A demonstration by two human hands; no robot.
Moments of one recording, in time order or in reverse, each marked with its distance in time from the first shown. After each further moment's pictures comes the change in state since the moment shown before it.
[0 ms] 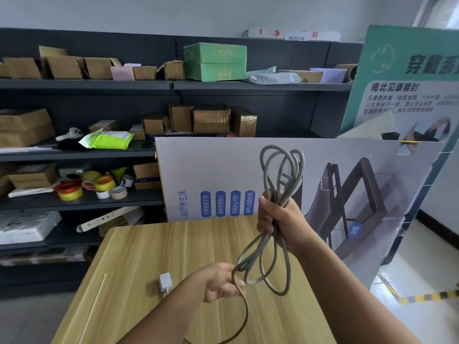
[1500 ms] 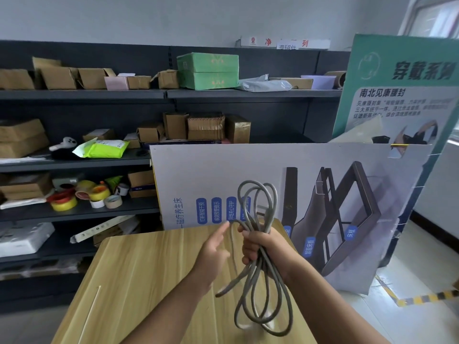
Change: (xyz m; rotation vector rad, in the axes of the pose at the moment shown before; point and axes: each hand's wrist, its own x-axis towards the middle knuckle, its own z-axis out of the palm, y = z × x) left_hand -0.017 0.030 0.008 0.058 0.331 0.750; right_hand -0.023 0.026 0.010 0.170 0.023 0.294
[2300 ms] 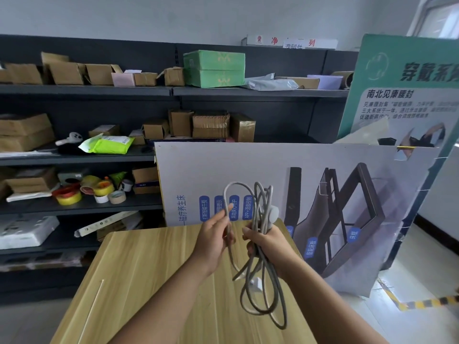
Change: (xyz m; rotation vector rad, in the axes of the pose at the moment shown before) left_hand -0.001 0.046 -0.002 -0.409 0.084 0.075; right_hand 0.014 0.012 -0.006 -0.421 0.297 -0.071
